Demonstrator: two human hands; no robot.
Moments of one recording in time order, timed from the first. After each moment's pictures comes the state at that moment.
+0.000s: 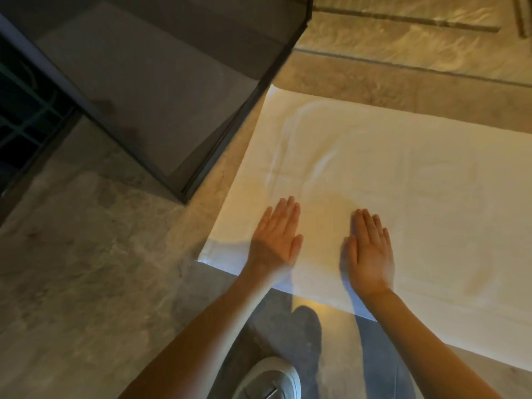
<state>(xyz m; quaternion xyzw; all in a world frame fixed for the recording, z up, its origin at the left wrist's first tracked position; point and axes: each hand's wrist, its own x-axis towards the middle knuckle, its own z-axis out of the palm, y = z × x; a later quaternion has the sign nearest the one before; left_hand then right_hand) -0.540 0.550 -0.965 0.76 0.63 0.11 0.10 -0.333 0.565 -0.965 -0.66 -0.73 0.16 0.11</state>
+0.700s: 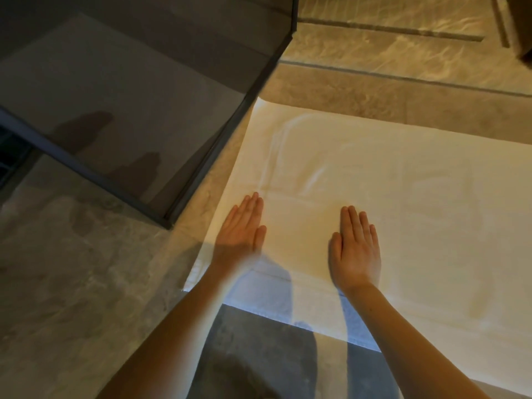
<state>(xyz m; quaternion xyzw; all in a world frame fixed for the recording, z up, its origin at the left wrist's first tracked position) -0.600 0.601 -0.995 0.73 0.67 0.08 0.11 -0.352 0.613 -0.991 -0.69 -0.71 0.13 0.09</state>
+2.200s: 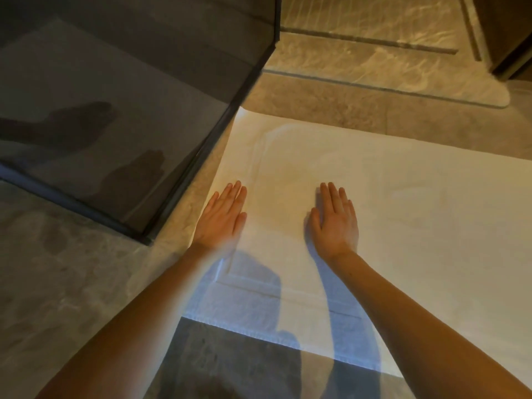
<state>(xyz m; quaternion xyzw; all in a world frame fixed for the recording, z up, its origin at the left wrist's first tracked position) -0.621 0.662 -0.993 0.75 0.65 0.04 0.08 -0.366 0.684 -0.962 -0.67 -0.72 0.15 0.10</state>
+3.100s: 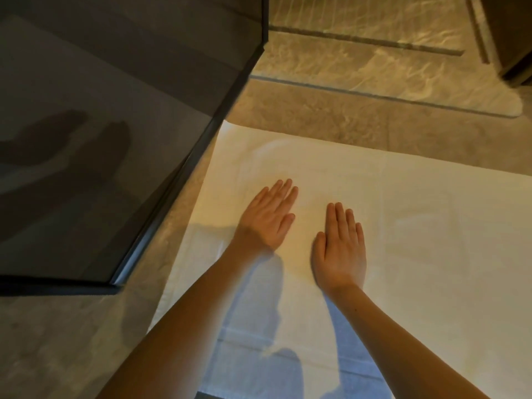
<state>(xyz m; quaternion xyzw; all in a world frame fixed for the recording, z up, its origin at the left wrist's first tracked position) -0.534 0.755 -0.994 0.83 0.55 0.09 0.08 -0.354 0.710 -0.990 -0.70 -0.70 0.11 0.07</state>
